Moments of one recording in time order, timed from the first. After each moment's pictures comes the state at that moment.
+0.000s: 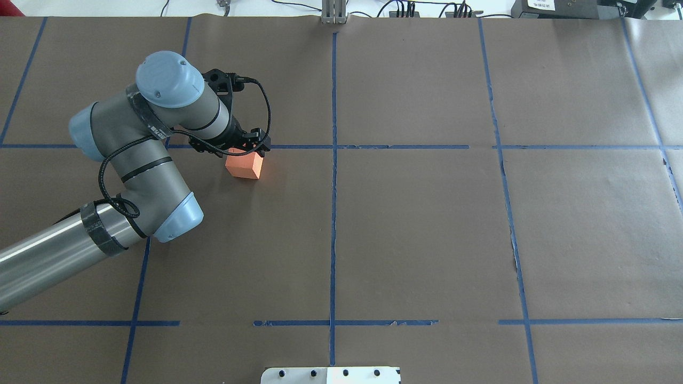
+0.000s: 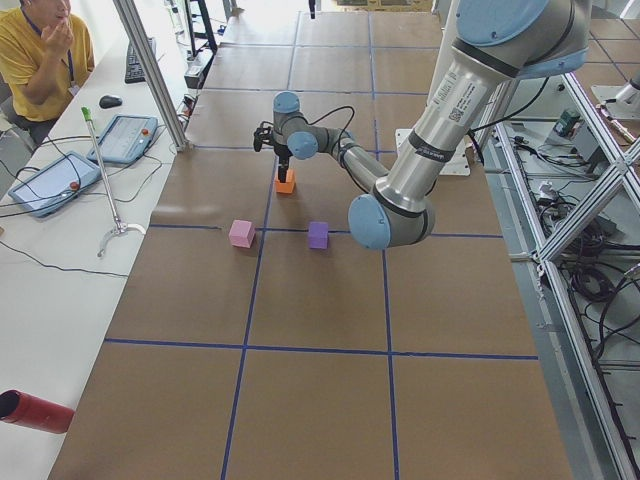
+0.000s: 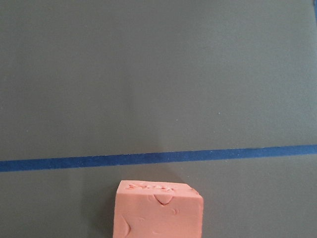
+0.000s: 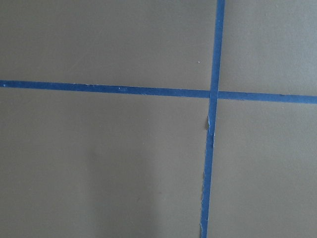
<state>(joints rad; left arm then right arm) -0.71 -2.18 -1.49 -1.85 -1.97 -1.07 1.46 -1.56 1.64 -1.61 2.38 0.06</state>
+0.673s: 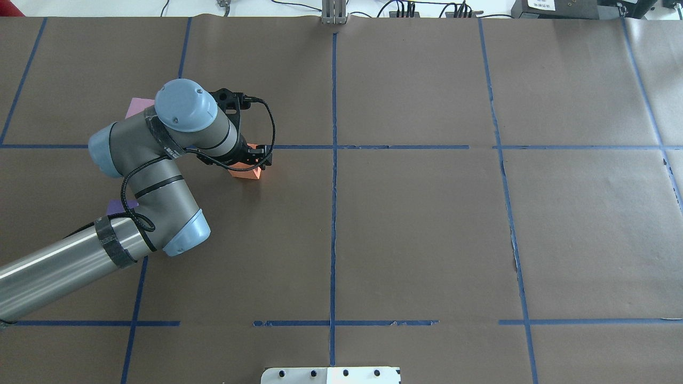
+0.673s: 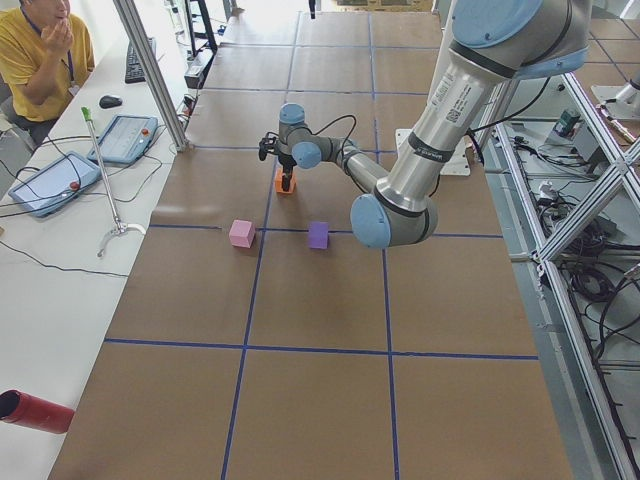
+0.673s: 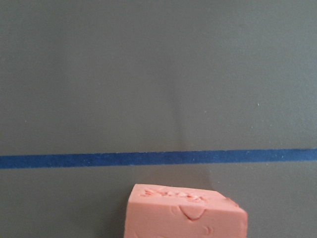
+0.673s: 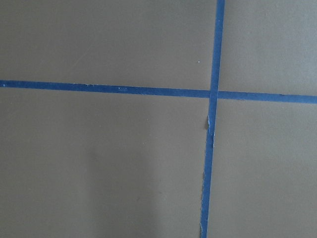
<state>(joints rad) -0.67 -2.18 -1.43 -1.92 -1.92 -1.07 1.46 -1.56 1.64 -1.61 2.38 0.06</state>
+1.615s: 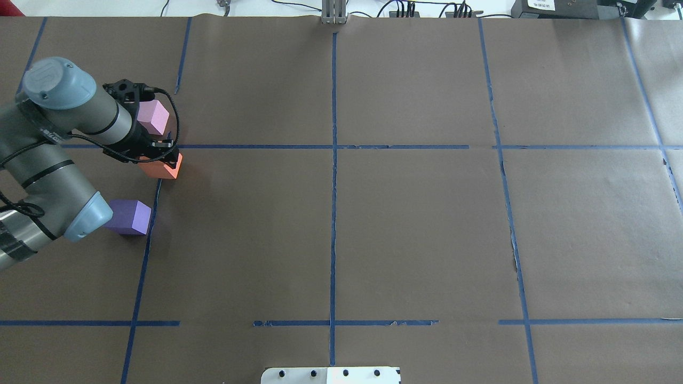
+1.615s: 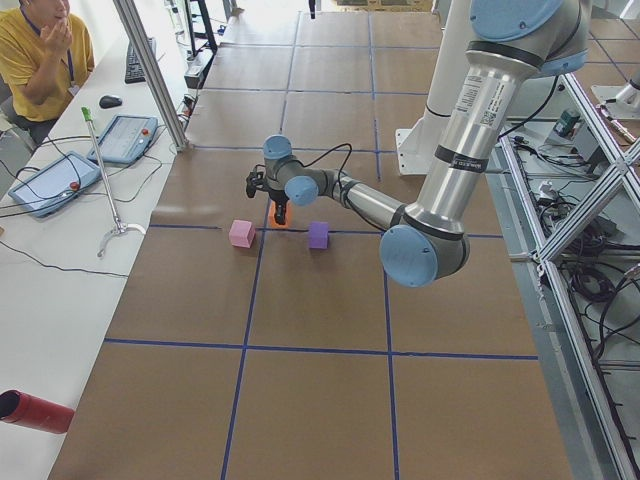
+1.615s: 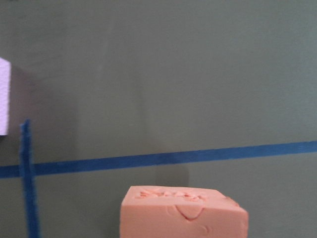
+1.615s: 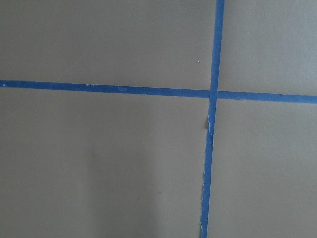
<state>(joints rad) -0.85 -1.90 -1.55 -1.94 -2.11 -0.93 1.46 -1.56 1.64 -1.61 2.38 0.06</state>
